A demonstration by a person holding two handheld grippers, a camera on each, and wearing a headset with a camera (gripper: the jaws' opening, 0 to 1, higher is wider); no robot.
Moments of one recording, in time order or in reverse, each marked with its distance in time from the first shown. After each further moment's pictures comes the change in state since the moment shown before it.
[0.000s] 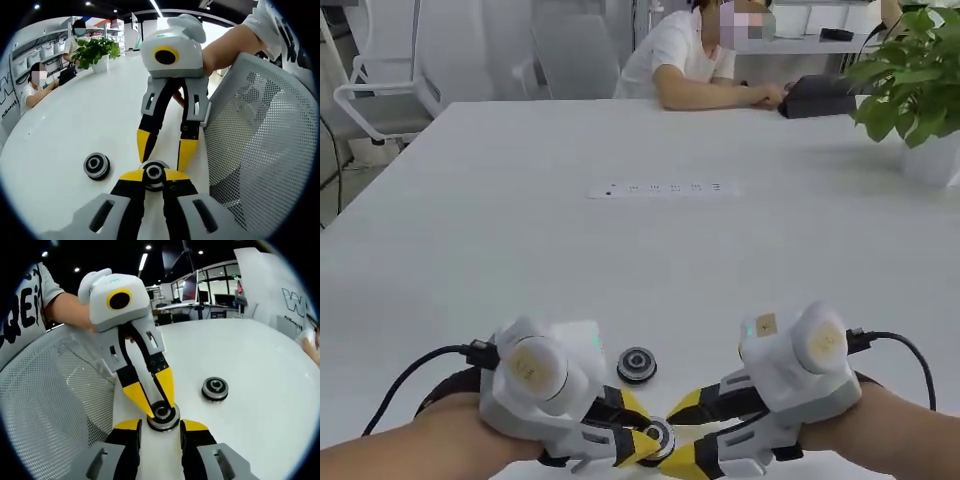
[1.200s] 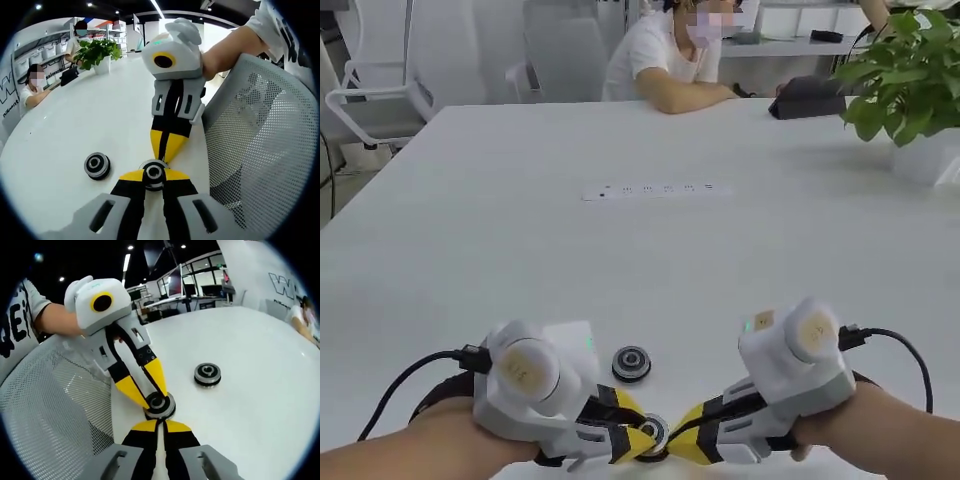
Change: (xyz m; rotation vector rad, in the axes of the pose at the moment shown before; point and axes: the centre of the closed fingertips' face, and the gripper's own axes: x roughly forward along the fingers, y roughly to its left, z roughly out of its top) left arm 0.000 0.000 0.000 -0.008 -0.014 0.014; right arm -0.008 -0.006 -0.012 0.133 0.023 -0.031
